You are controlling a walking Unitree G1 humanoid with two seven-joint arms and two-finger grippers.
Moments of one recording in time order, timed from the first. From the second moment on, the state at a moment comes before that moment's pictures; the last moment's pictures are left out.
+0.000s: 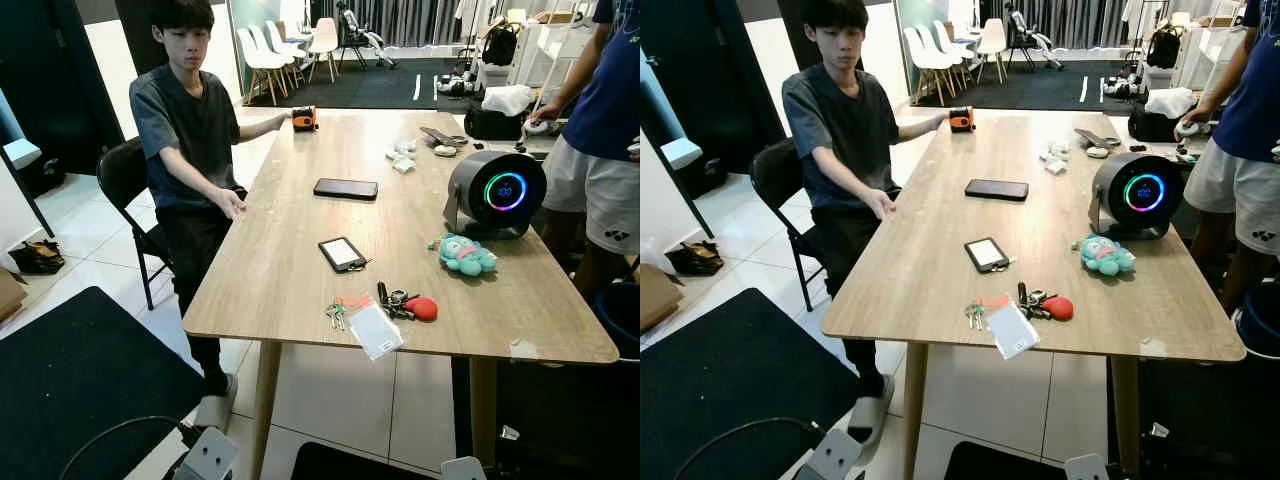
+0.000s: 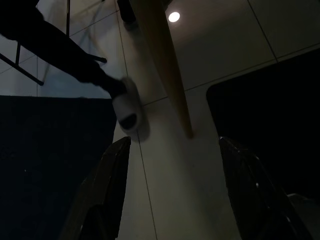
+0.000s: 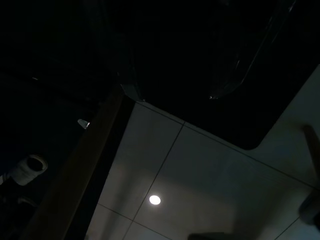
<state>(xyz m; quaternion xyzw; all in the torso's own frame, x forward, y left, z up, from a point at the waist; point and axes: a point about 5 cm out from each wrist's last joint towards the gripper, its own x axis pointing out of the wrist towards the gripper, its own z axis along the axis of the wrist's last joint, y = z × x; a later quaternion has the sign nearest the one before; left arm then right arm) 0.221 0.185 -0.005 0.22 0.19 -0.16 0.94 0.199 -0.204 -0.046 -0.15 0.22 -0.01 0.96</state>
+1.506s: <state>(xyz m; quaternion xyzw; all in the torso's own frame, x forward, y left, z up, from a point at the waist) 0.229 0.177 -0.005 0.24 0.19 -0.17 0.94 0.200 -0.207 -0.046 -0.15 0.22 -0.01 0.96</state>
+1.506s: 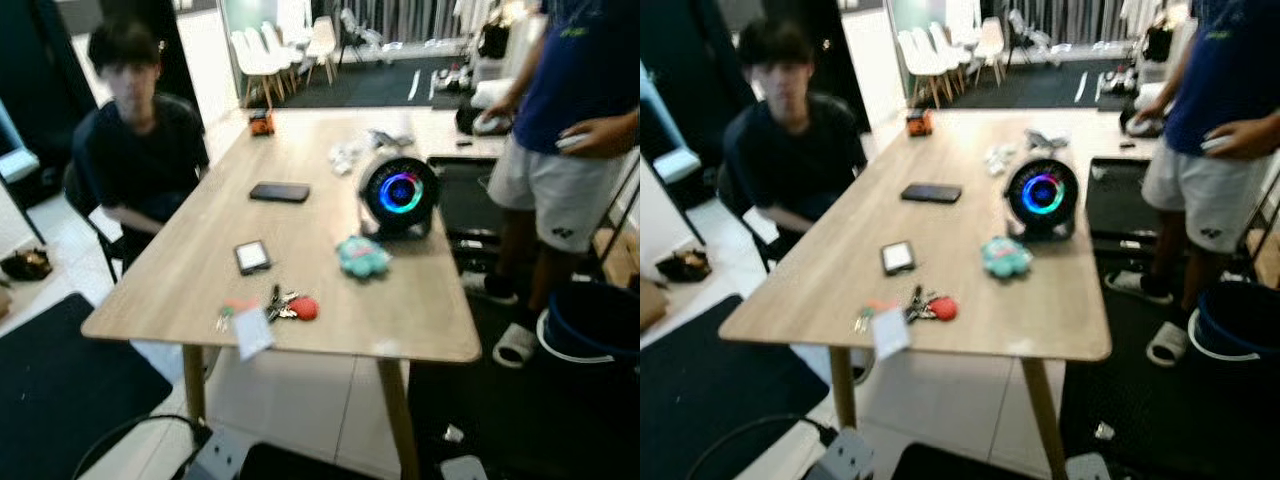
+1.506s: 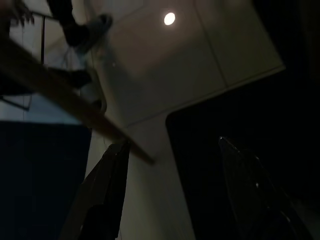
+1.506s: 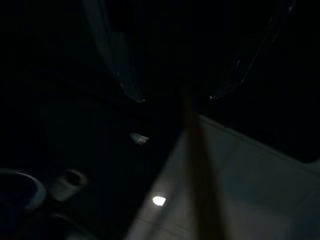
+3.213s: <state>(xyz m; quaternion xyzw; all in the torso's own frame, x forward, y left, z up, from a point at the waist) 0.217 0.198 -0.016 0.20 0.23 -0.12 0.94 0.207 -0.178 -0.045 -0.15 0.21 0.05 0.97</state>
